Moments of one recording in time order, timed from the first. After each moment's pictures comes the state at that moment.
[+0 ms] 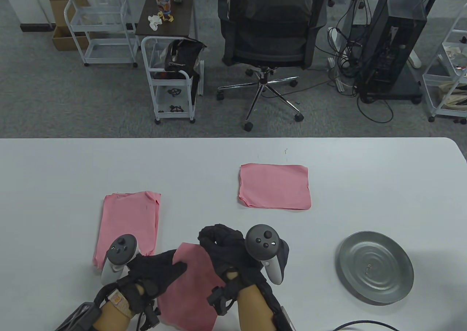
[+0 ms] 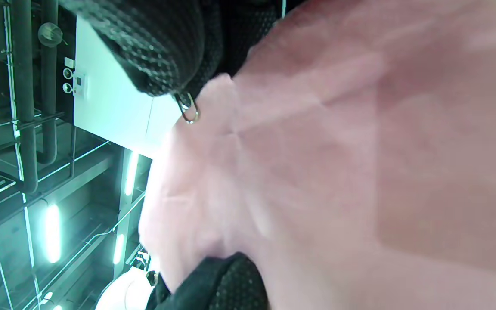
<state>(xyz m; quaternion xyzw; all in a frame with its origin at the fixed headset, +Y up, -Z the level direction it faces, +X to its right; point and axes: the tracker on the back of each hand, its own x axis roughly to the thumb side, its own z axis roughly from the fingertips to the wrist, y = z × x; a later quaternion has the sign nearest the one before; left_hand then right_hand) -0.239 -0.758 -0.278 -0.22 -0.25 0.58 0.74 0.014 -0.697 -0.281 0.10 0.06 0.81 0.57</state>
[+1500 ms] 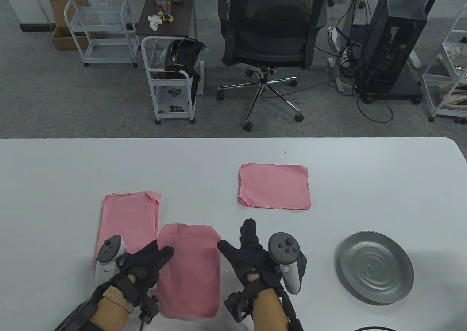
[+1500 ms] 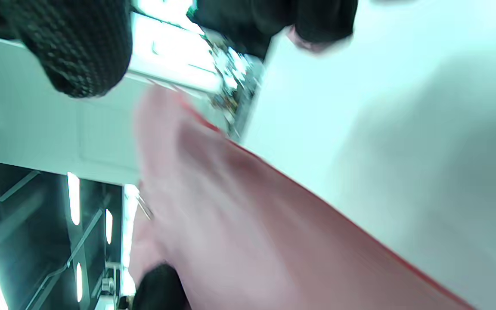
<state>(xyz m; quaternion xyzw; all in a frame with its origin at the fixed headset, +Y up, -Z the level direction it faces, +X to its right) -0.266 -0.791 -0.285 -0.24 -0.08 0.73 0.63 0.055 -0.761 -0.277 0.01 0.20 0.76 0.62</state>
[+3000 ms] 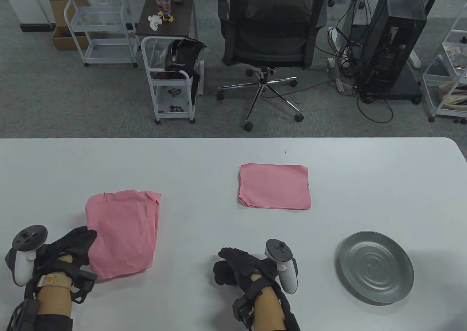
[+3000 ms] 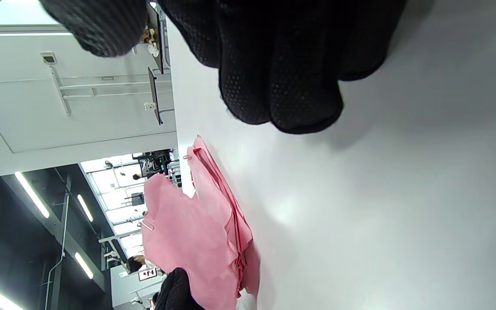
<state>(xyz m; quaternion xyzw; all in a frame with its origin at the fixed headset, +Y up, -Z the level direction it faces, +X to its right) -0.437 -0.750 -0.300 -0.13 0.18 0.48 0.85 0.052 -0.814 -0.282 -0.02 0.32 0.66 0.68</state>
